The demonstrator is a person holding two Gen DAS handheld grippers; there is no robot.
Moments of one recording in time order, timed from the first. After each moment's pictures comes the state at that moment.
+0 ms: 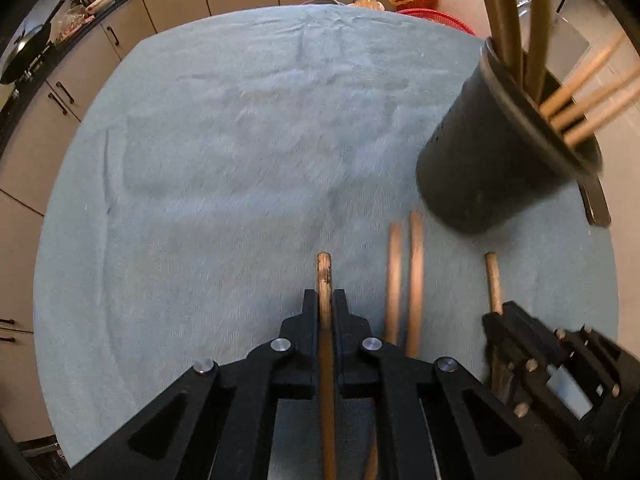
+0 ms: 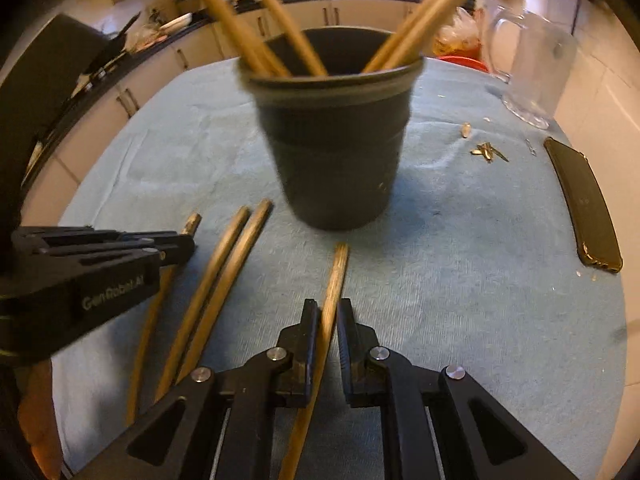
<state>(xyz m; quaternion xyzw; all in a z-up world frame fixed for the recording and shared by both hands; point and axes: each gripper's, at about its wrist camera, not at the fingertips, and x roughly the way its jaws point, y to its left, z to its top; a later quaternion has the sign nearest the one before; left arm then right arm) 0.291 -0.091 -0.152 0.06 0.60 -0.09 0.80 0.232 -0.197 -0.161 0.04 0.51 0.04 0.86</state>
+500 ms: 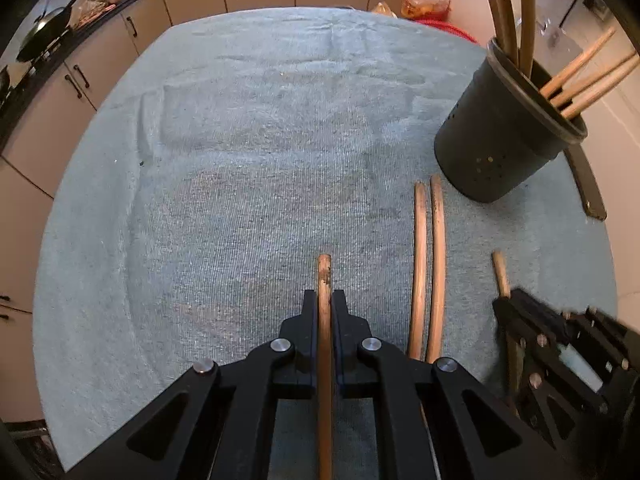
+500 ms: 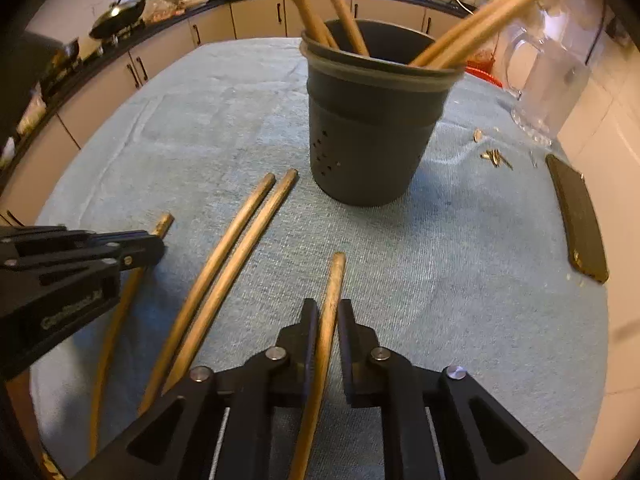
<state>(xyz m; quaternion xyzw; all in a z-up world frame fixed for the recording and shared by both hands) 0.265 -0.066 -0.157 0.03 0.57 -0.09 0.81 0.212 -0.178 -0.158 0.00 0.52 0.05 0.86</state>
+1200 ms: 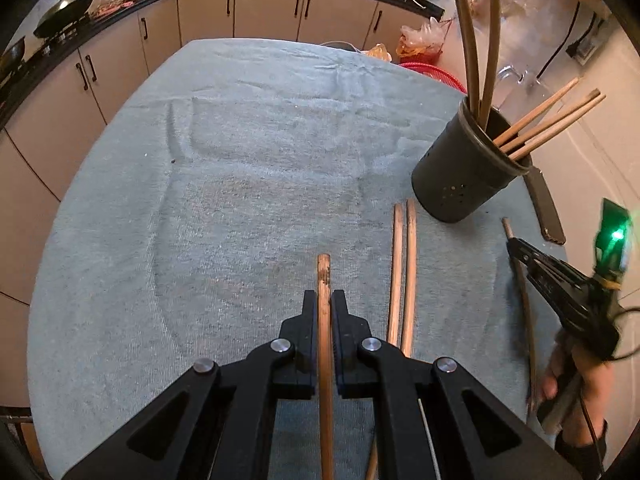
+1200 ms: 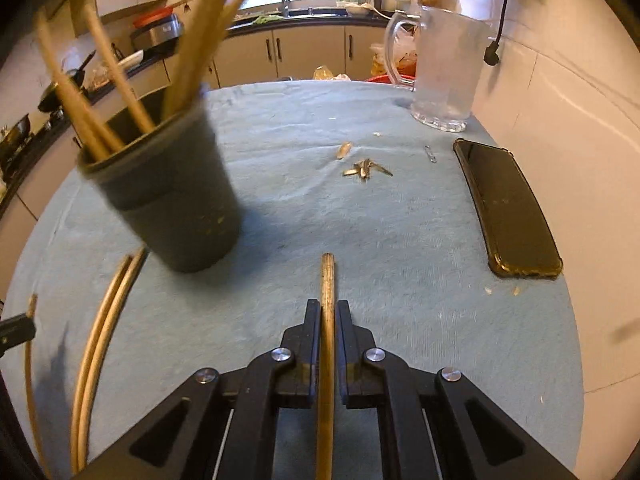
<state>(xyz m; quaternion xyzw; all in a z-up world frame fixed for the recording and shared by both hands) 0.213 -0.020 -0.109 -0.04 0.53 -0.11 0.84 0.233 -0.286 -0.163 0.05 0.46 -0.04 0.89</state>
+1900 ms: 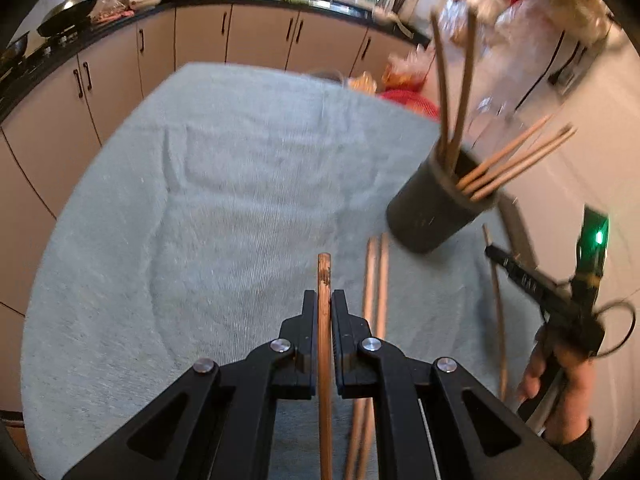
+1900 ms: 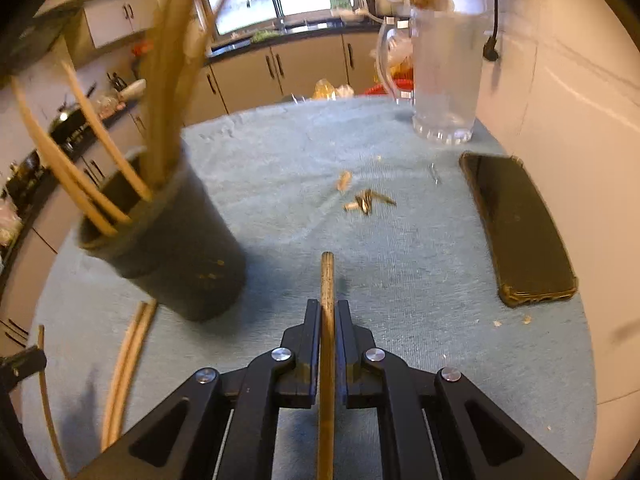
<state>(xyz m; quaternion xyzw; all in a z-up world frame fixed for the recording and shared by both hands) 0.201 -0.013 -0.077 -0.08 0.48 -0.14 0.86 0.238 -0.296 -0.140 0.11 0.43 -0.02 0.90</state>
